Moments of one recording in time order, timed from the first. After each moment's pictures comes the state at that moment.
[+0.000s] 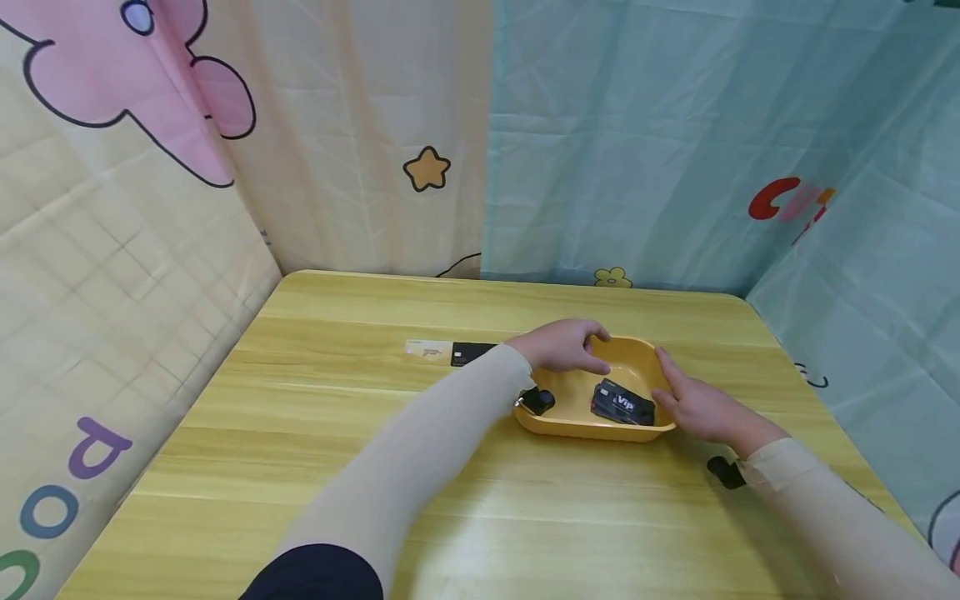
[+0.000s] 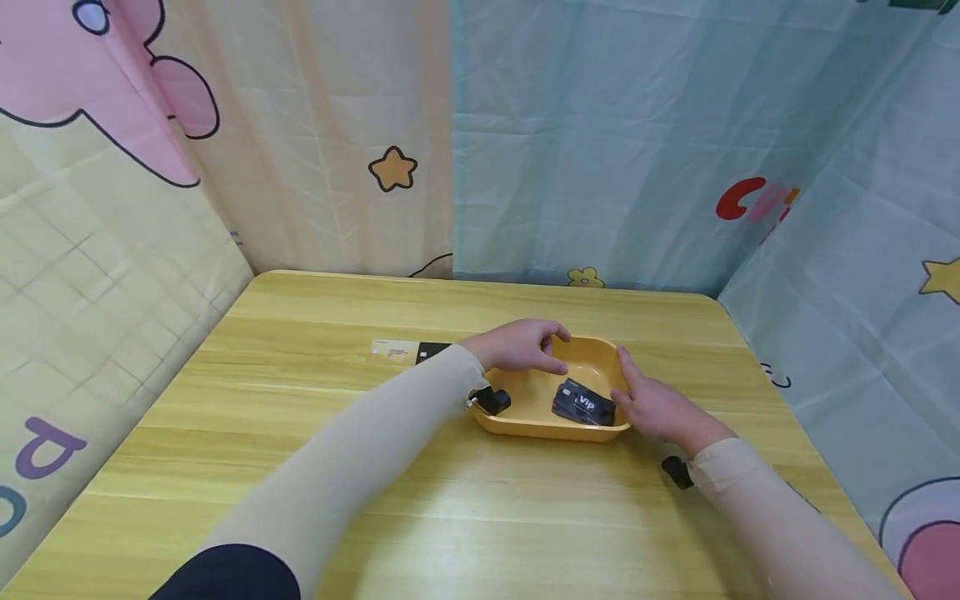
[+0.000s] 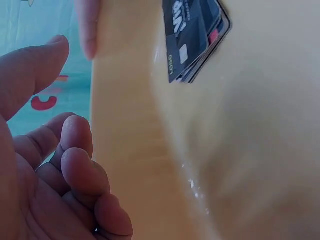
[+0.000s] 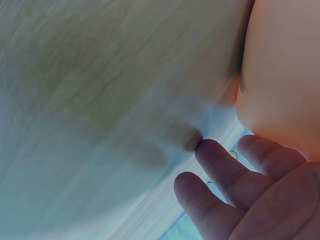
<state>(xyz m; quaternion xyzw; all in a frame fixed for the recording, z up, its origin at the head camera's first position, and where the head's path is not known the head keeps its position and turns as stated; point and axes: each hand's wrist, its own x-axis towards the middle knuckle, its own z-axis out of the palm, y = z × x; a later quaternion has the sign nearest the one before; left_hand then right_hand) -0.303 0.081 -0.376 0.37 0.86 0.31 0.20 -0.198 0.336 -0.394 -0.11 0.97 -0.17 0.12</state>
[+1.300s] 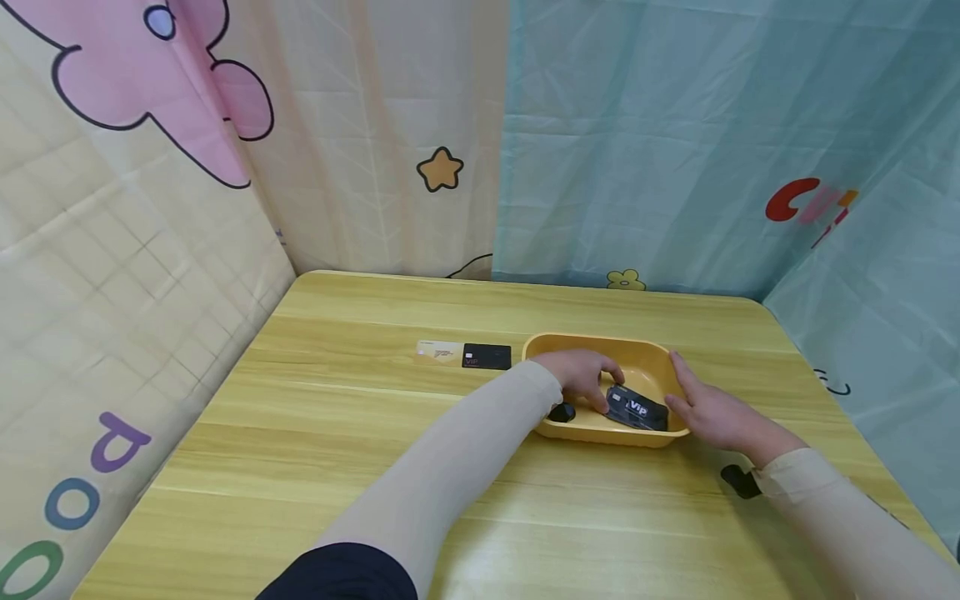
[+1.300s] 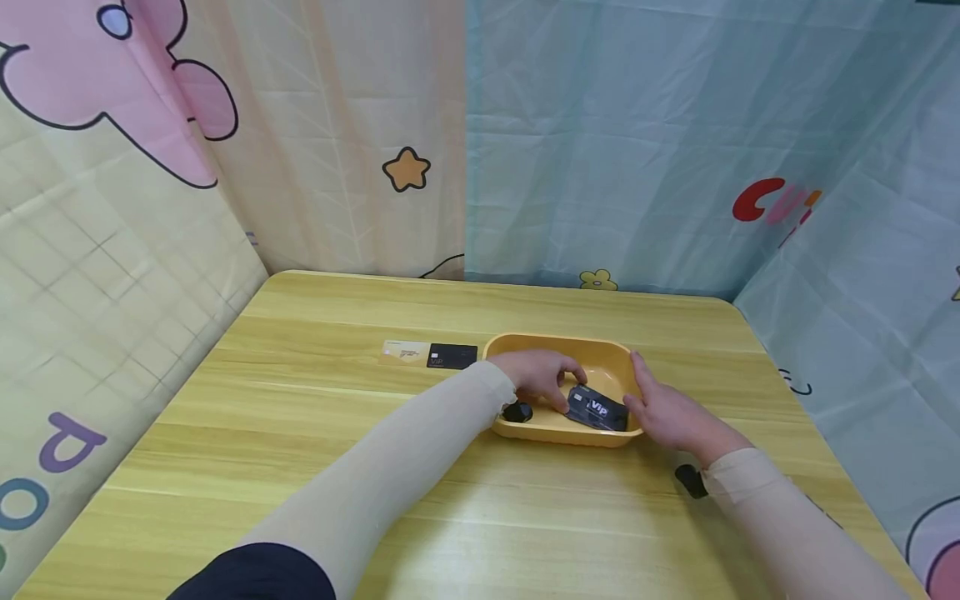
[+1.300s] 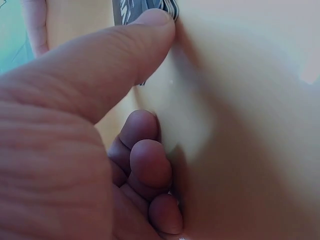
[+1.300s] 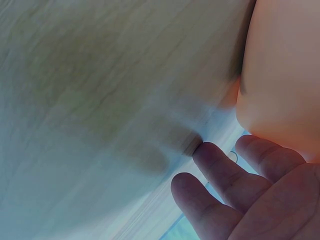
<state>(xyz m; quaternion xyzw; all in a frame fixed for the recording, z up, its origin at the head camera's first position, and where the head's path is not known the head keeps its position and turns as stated) -0.291 0.096 -0.405 0.32 0.88 0.22 0.27 -0.196 0.334 -0.396 -0.11 0.97 -0.18 0.13</state>
